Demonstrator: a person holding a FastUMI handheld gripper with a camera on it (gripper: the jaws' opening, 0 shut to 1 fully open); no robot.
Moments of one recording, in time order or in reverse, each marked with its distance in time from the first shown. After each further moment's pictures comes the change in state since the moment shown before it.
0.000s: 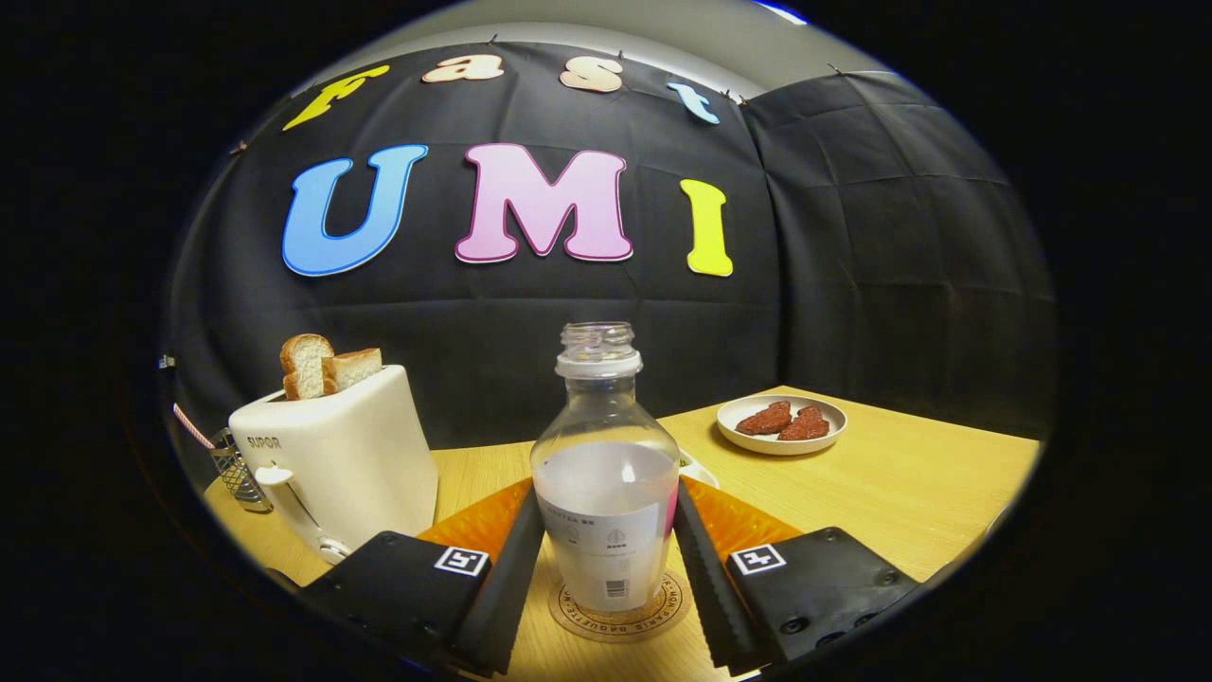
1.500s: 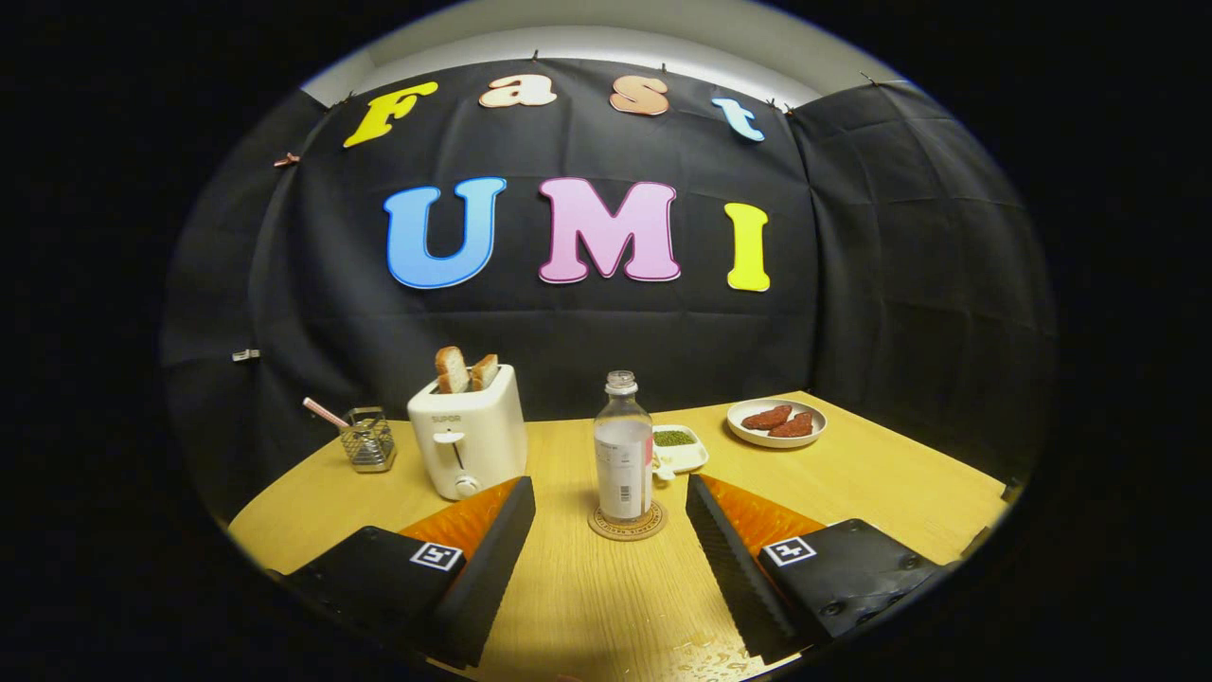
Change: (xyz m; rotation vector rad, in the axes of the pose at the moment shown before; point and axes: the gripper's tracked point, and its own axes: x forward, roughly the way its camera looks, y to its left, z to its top) arm -0.189 -0.011 0.064 -0.053 0.059 0.274
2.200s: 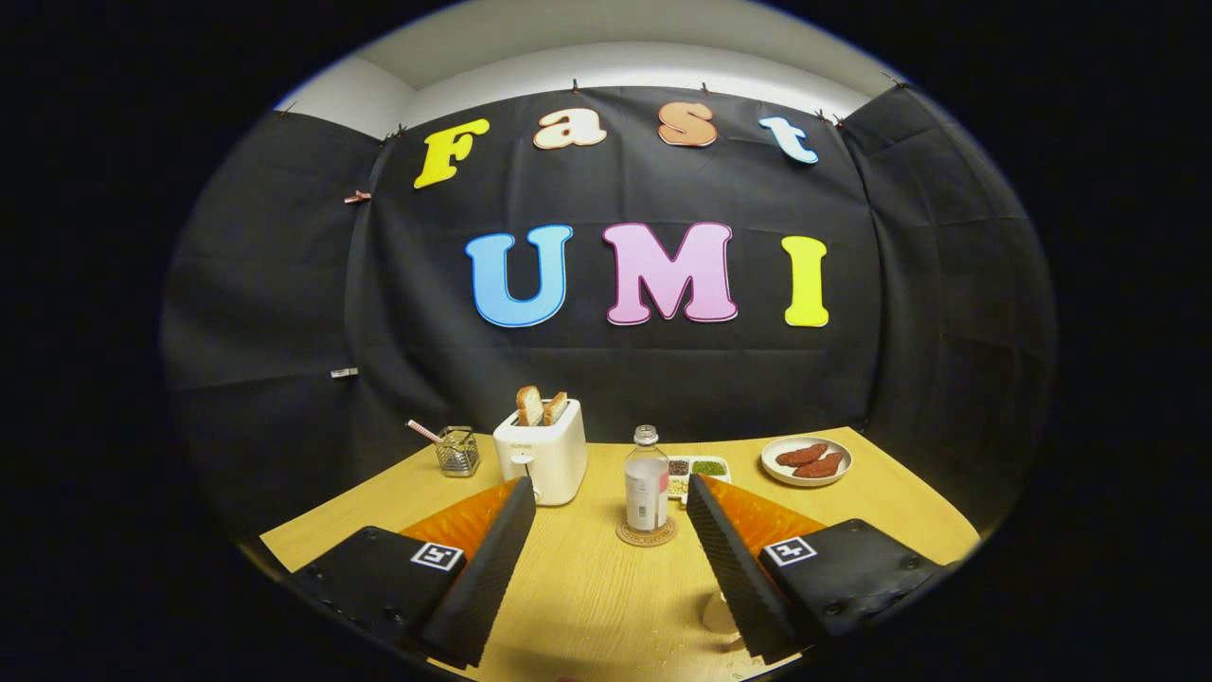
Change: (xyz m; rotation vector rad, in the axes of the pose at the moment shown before) arm -0.079 -0.046 0.078 -0.006 -0.040 0.232
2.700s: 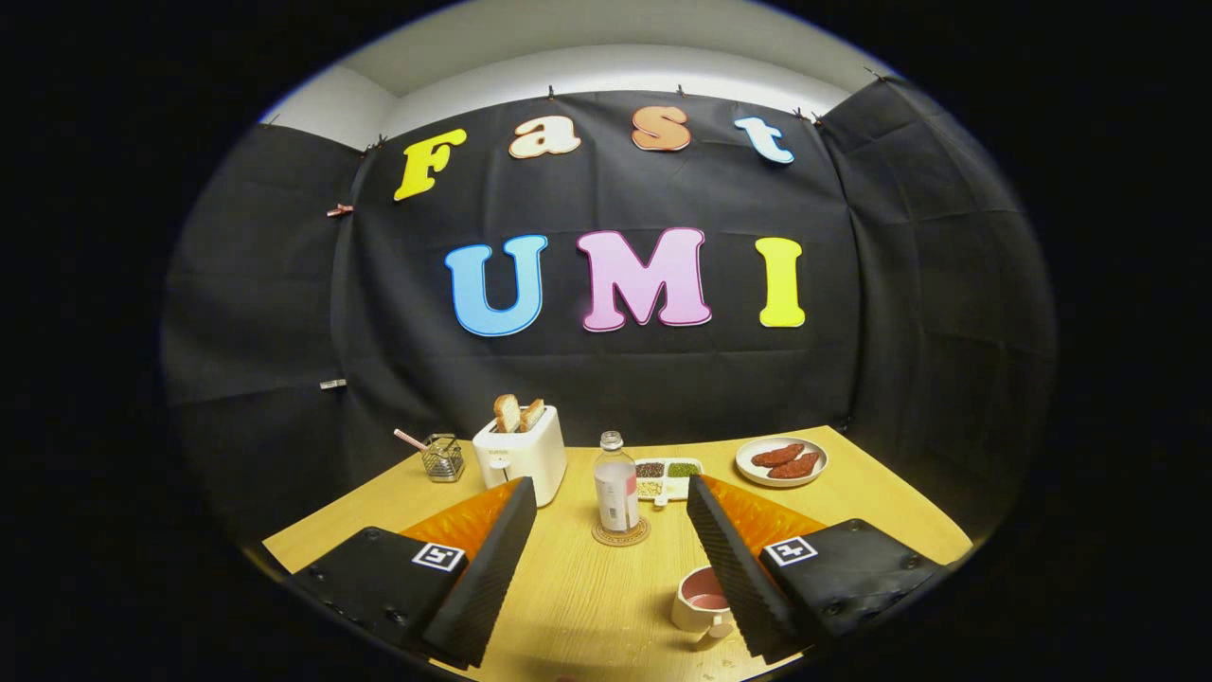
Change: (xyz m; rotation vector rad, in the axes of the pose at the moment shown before) arm -0.014 -0.028 0.013 0.013 -0.003 -0.031
